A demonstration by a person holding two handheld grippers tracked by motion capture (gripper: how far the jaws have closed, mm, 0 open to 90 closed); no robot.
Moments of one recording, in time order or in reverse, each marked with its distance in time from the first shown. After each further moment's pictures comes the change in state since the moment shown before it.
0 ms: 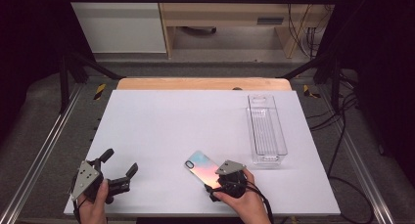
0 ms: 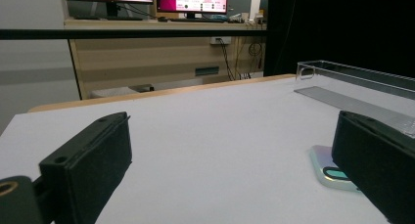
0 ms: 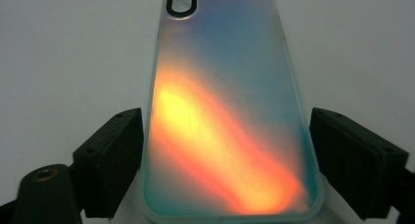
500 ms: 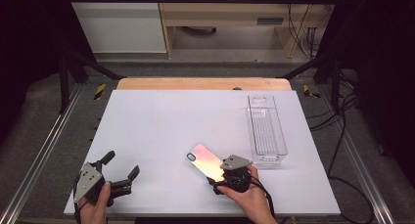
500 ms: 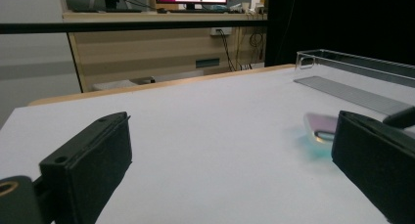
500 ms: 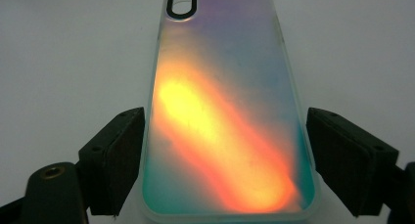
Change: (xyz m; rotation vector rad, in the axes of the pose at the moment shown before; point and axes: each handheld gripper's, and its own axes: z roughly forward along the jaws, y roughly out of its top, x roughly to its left) left arm -0.007 -0.001 -0.002 0.045 0.007 0.019; right arm -0.018 0.008 -0.007 -0.101 -0.006 -0.010
